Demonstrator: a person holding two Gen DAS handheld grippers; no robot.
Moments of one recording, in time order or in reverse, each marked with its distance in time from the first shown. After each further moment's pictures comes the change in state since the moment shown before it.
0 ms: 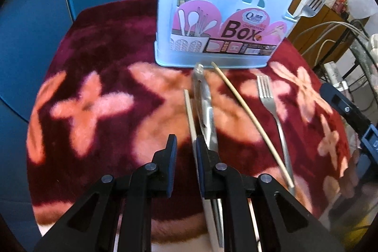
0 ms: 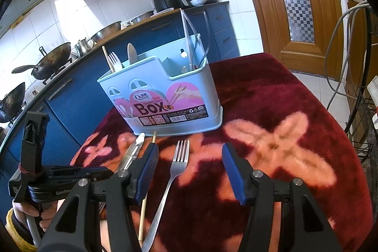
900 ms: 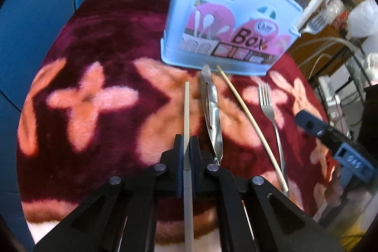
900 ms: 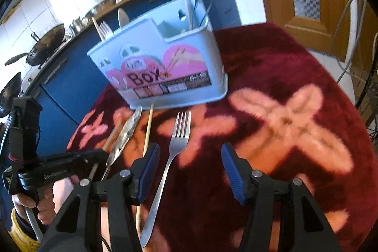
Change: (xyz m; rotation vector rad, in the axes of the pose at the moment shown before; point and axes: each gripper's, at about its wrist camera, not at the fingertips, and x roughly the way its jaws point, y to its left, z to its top) left arm -0.003 0.023 -0.001 -0.097 -0.036 -0.070; right arm 0.032 -0.001 -0.008 0.019 0.210 0.019
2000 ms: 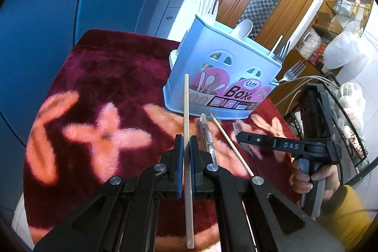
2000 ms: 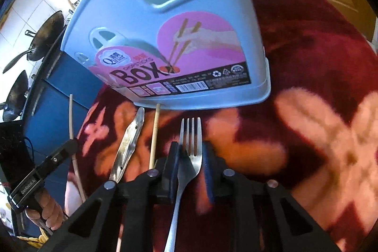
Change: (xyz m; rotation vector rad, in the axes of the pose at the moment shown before) left arm -0.037 0.035 0.007 -0.024 -0.230 -0.162; right arm 0.078 0.006 0.041 0.038 0.207 0.122
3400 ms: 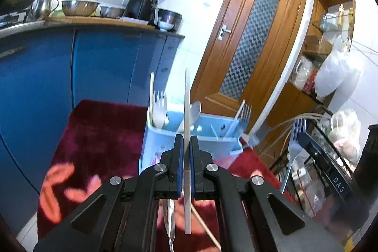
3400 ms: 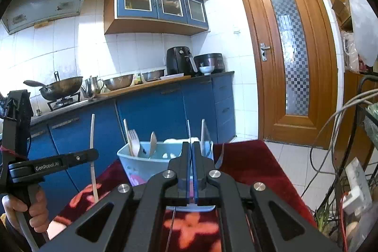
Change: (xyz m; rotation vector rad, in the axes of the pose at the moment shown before) left arm -0.049 -0.089 0.064 0.084 -0.307 0.052; right arm -0.182 0.069 -0.030 -0.266 -0.789 -0.229
